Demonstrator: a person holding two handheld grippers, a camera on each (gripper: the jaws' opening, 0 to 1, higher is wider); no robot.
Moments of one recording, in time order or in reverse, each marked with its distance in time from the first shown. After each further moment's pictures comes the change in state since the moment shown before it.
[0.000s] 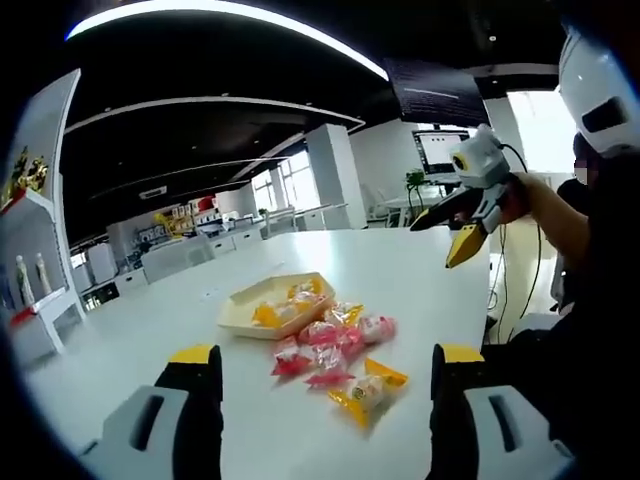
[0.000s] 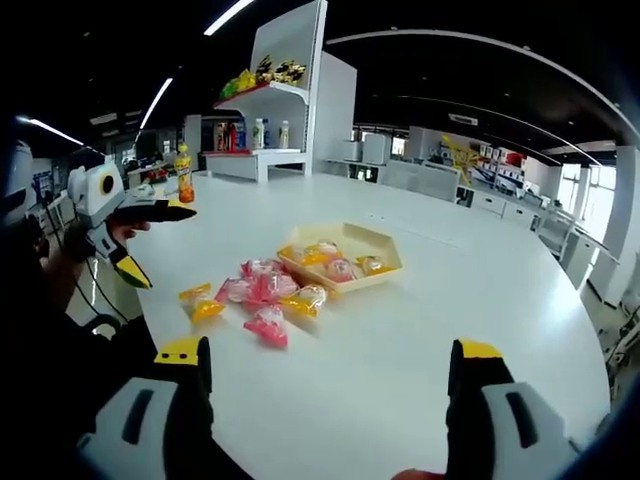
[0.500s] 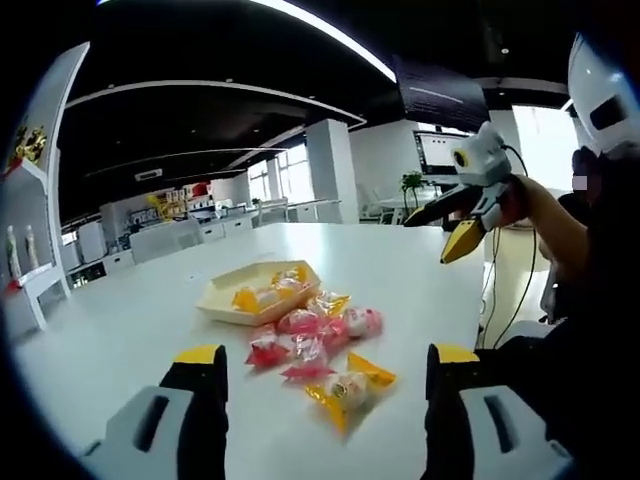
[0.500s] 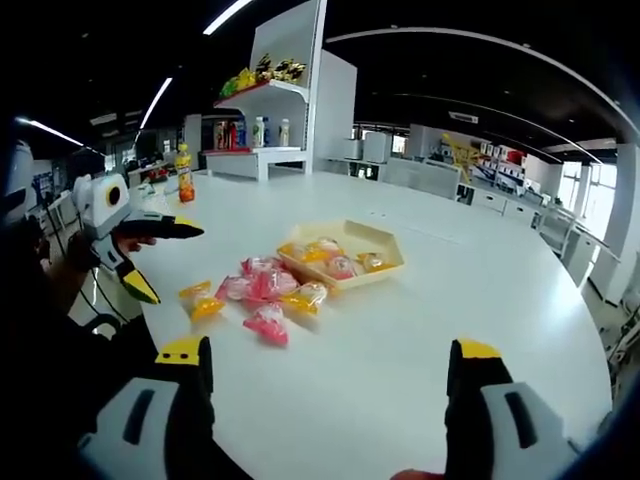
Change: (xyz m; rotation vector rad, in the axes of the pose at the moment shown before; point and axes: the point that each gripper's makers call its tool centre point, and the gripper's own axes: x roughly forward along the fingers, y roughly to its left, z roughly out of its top) left arm 0.016 -0.013 -0.018 -0.059 0.018 -0.036; right arm 0.003 -0.001 -0.003 0.009 0.005 0.000
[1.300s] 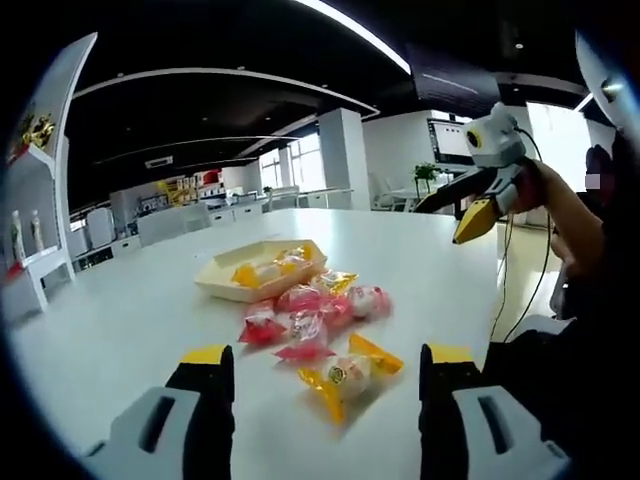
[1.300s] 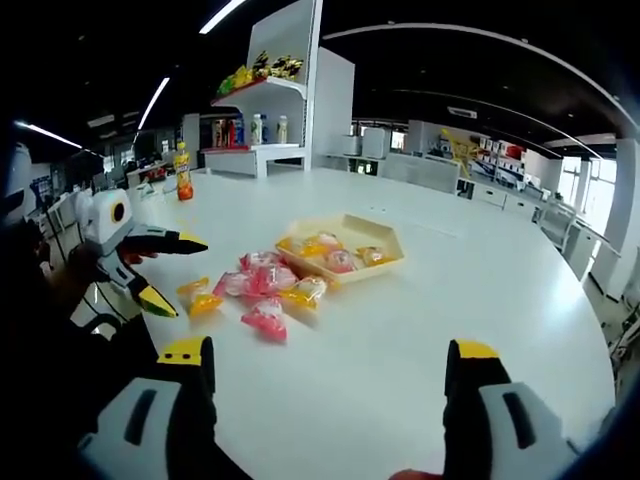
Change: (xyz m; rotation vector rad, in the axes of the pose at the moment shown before) left arm 0.015 -0.002 -0.026 -0.039 0.044 0.051; right arm 0.004 -0.001 -0.007 0.012 0.019 0.003
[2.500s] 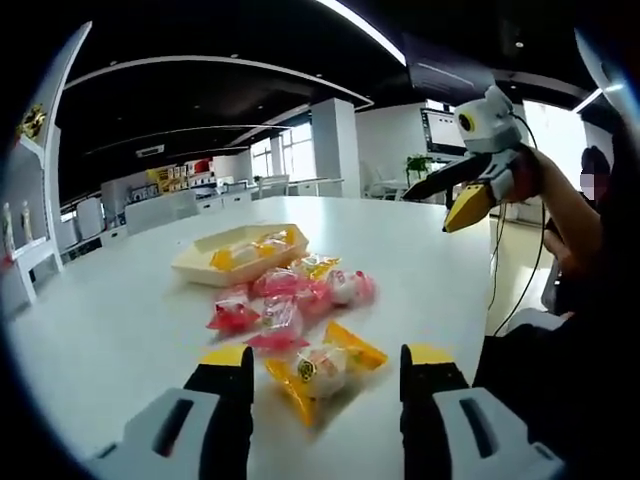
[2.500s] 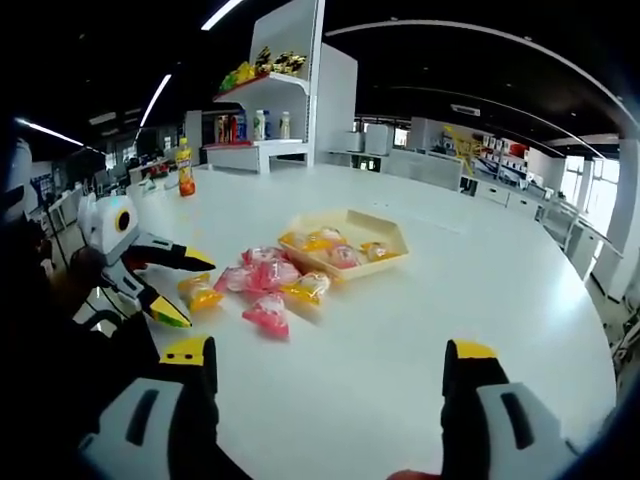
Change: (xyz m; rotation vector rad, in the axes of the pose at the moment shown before) left arm 0.014 -0.018 -0.015 -0.003 0.047 -0.052; right arm 0.004 0.002 -0.003 -0.004 0.015 0.010
